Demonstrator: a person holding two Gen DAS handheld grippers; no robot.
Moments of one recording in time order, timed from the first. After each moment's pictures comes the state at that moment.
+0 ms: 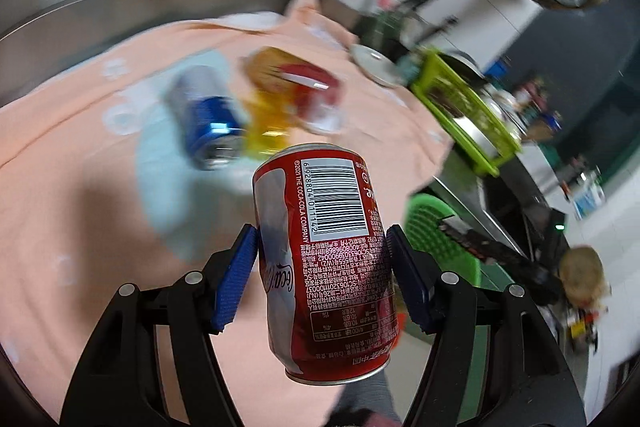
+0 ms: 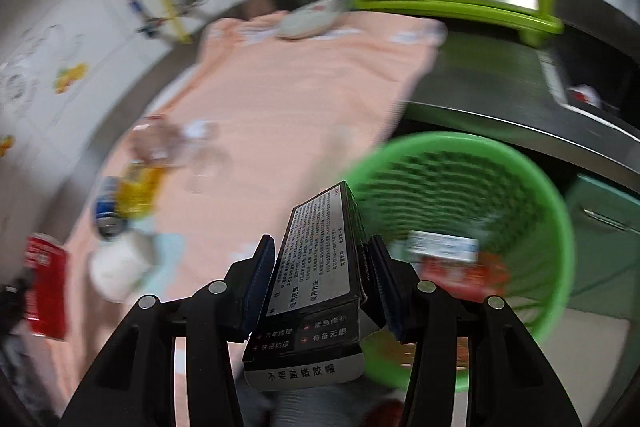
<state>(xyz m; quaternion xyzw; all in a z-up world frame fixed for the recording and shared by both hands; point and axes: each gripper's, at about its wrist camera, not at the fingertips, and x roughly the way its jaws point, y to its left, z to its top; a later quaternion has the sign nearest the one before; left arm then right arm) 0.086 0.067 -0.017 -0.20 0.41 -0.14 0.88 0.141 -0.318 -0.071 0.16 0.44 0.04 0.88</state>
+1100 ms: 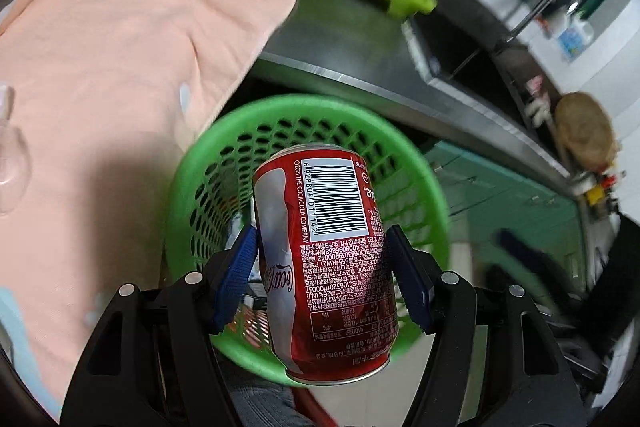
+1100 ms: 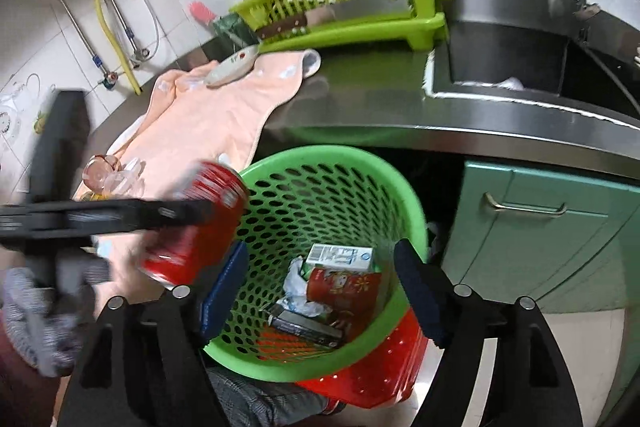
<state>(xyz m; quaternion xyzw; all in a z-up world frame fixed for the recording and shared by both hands) 0.210 -0.280 -0.122 -0.01 0.55 -0.29 0.78 0.069 -0.452 -0.097 0.18 0.36 0.00 0.91</state>
